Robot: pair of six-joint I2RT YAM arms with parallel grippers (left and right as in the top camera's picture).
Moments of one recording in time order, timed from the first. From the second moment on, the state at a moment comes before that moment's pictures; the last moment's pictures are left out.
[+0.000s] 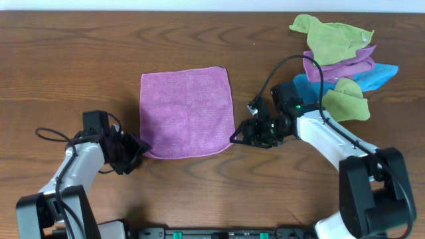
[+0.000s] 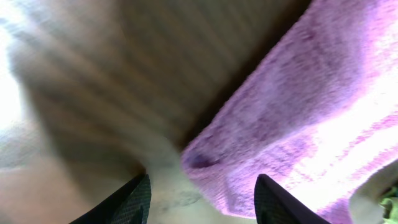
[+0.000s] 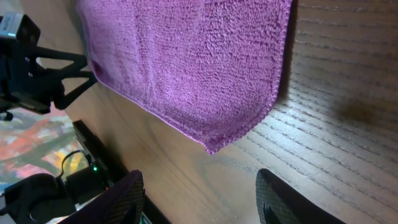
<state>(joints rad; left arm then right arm) 0.19 1.48 0.62 -0.57 0.47 -0.64 0.27 1.71 0.94 -0.61 -0.77 0.28</state>
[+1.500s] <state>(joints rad) 0.19 1.57 0.64 -0.56 0.52 -0.59 0.27 1.81 0.94 -0.57 -0.79 0.41</state>
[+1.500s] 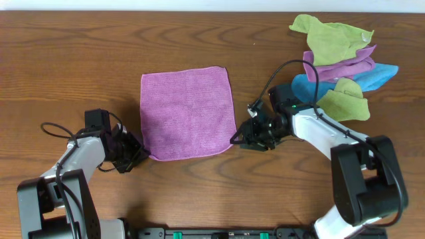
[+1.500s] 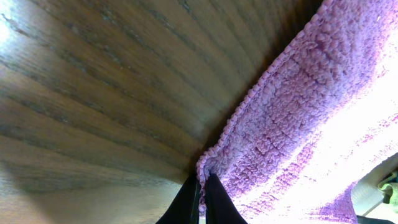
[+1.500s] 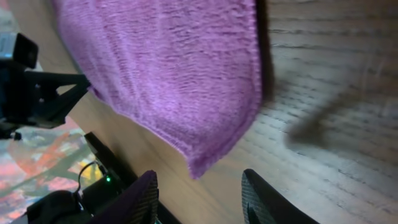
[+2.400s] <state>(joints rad) 0.19 1.57 0.64 -0.56 0.52 -0.58 0.32 1.83 0.94 -0.49 -0.76 0.49</state>
